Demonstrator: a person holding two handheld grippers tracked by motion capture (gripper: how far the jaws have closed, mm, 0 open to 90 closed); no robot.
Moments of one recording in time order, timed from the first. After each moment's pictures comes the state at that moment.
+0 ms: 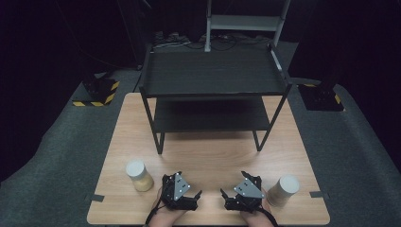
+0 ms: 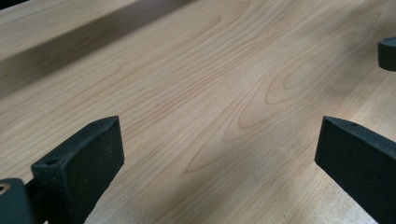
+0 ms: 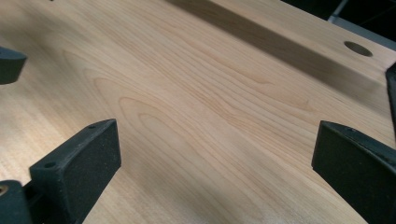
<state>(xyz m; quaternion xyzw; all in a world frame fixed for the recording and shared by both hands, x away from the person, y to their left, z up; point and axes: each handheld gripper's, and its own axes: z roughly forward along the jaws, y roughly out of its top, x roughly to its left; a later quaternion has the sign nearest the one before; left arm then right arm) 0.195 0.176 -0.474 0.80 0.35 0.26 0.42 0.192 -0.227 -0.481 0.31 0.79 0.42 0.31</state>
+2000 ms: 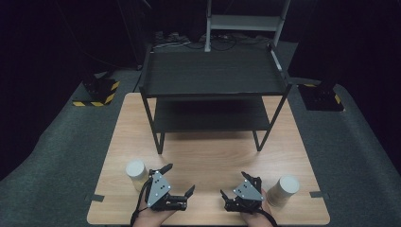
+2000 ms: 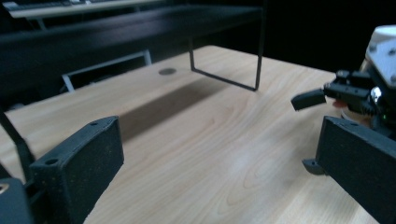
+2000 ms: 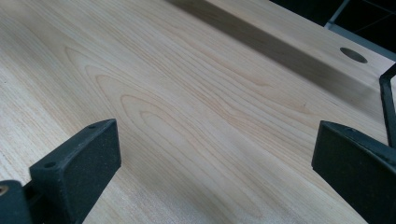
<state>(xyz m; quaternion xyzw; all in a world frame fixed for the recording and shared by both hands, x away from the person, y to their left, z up) 0.156 0.227 -0.430 0.72 0.32 0.29 0.54 0.187 -0.225 -0.482 0.30 0.80 0.42 0.32</state>
